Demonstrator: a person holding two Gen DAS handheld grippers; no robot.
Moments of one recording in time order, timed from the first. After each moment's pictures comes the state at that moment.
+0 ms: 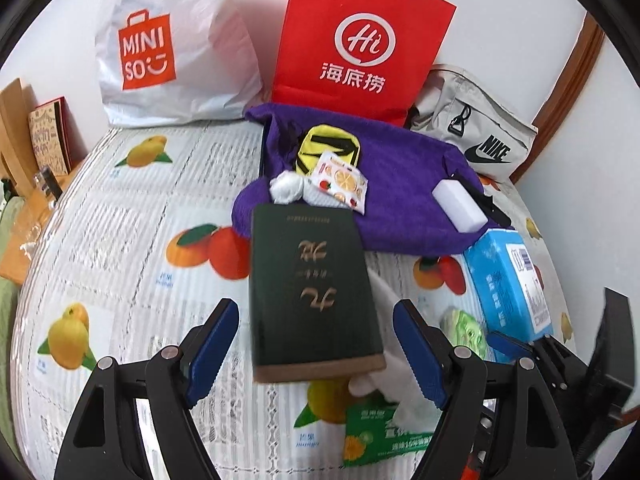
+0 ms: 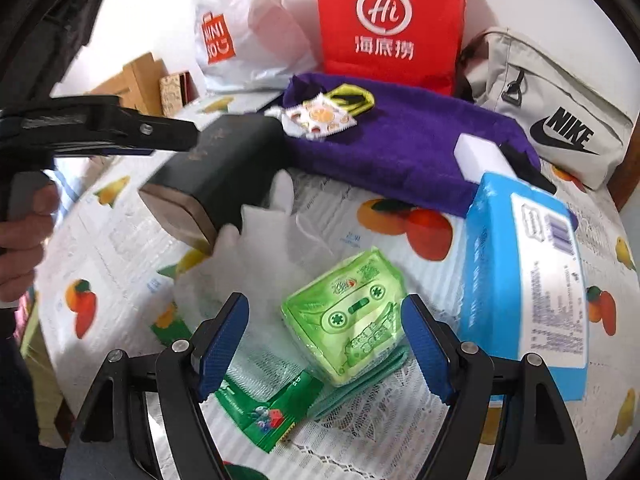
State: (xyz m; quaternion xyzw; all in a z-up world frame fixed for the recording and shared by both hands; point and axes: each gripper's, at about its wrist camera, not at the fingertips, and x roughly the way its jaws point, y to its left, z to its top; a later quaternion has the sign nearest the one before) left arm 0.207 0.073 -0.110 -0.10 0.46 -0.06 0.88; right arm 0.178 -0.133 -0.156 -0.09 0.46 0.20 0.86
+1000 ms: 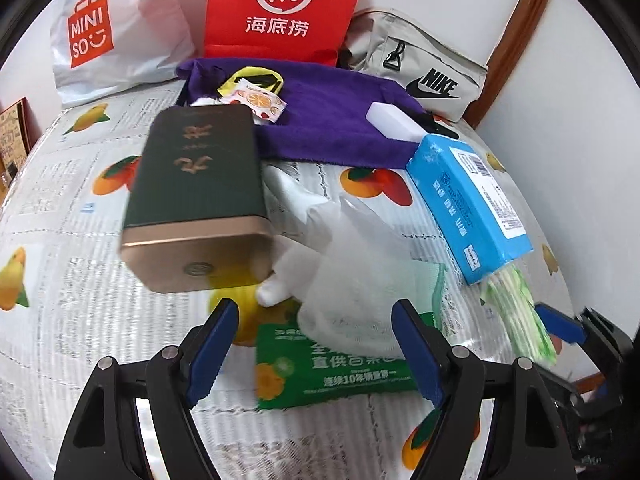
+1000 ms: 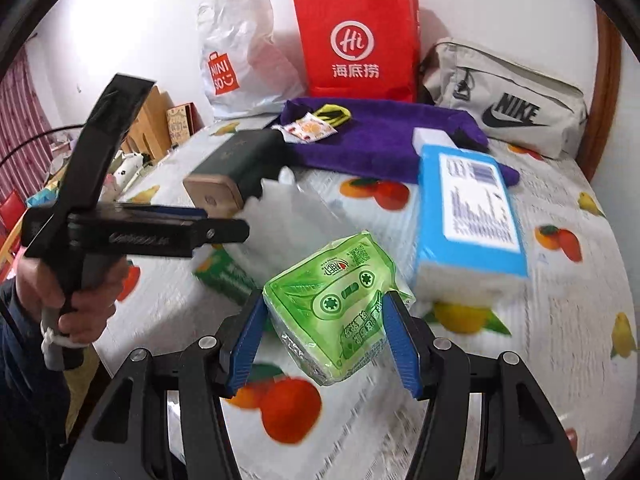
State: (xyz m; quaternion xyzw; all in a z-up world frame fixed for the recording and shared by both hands) left arm 0.156 0.005 -0.151 -0.07 0.48 -0.13 0.87; right arm 0.084 -0.194 -0.126 -0.03 0.41 0.20 0.89
